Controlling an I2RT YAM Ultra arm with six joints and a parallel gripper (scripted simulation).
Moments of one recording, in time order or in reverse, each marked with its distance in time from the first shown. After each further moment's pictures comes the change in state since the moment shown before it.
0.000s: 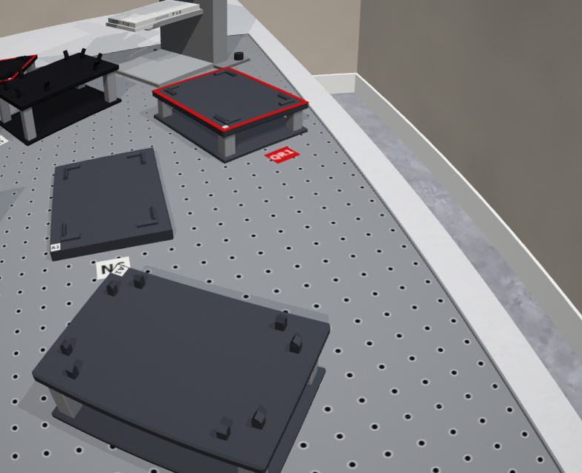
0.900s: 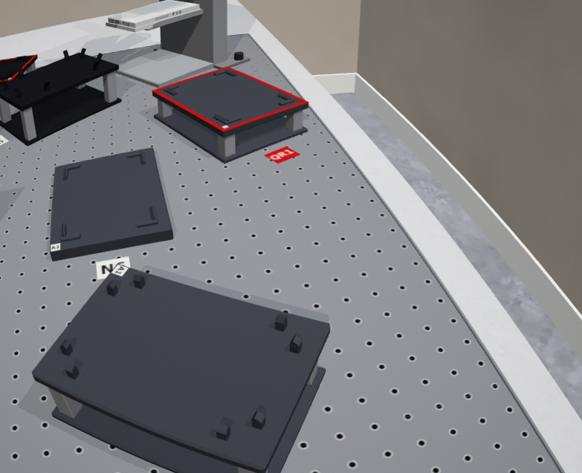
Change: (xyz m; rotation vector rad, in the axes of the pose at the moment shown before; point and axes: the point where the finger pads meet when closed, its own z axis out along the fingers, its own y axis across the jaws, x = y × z) arm 0.012 -0.002 -0.017 0.006 0.003 0.003
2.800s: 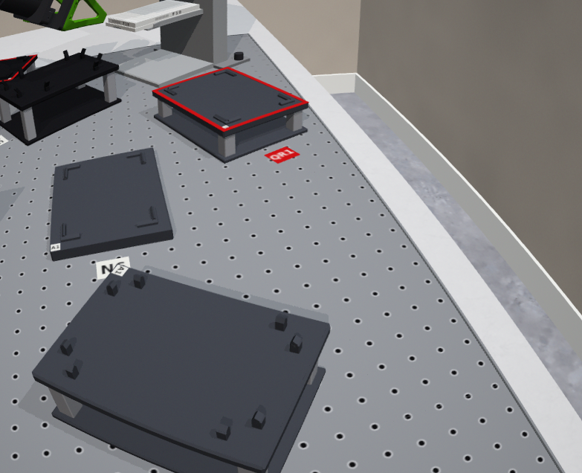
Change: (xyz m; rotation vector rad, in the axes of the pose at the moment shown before) arm 0.039 -0.002 0.044 0.003 0.013 0.001
